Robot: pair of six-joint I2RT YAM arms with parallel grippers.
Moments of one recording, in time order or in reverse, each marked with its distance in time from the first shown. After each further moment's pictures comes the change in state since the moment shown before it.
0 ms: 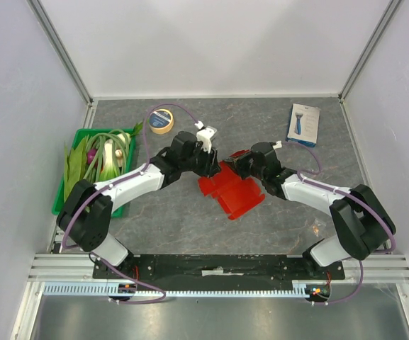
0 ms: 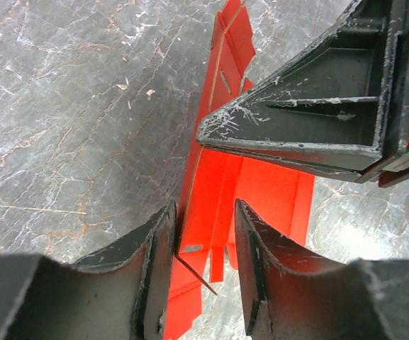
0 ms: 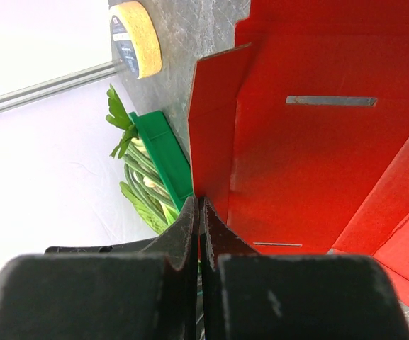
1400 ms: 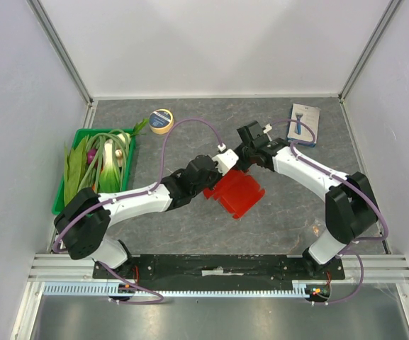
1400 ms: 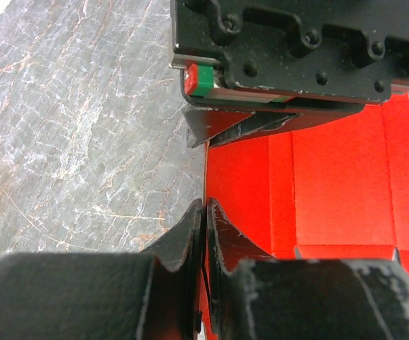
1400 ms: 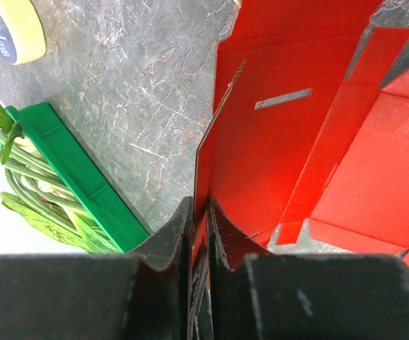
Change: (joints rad) left arm -0.257 -0.060 -0.115 0.143 -0.499 0.398; right arm 0.000 0.145 0.448 -0.686 -0.013 -0.224
